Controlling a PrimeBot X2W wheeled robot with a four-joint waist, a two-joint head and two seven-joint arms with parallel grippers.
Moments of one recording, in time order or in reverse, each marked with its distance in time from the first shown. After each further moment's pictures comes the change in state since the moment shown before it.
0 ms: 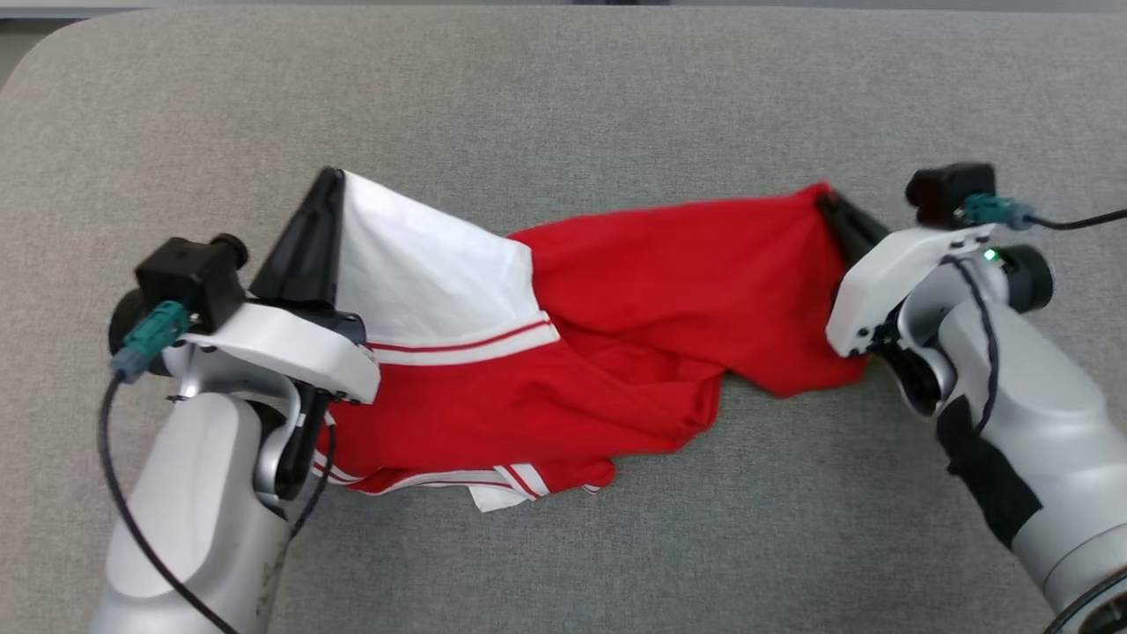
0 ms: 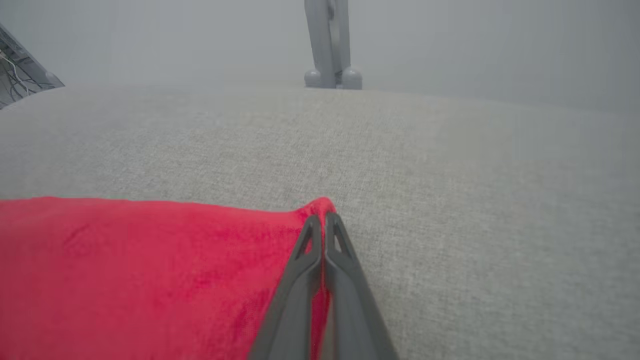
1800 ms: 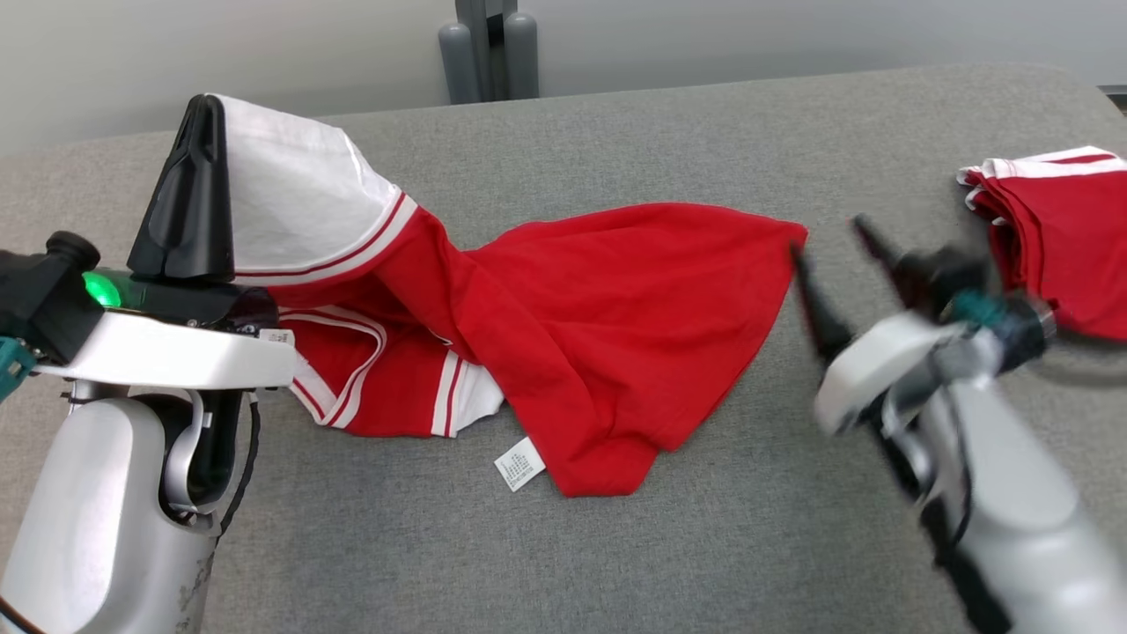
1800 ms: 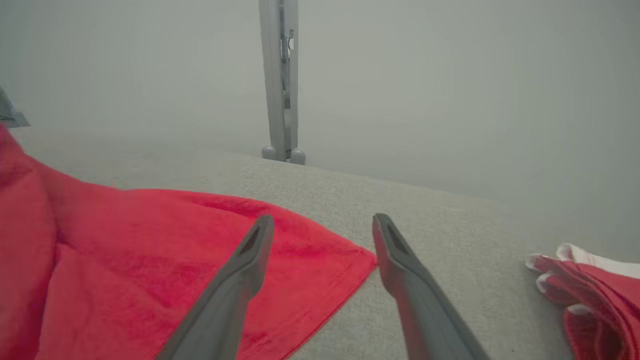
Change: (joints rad) left arm 0.059 0.098 0.063 -0.289 -0.073 0.044 -0.047; right arm 0.184 0.010 -0.238 -0.194 -0.348 0.000 -0.120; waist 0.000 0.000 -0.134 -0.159
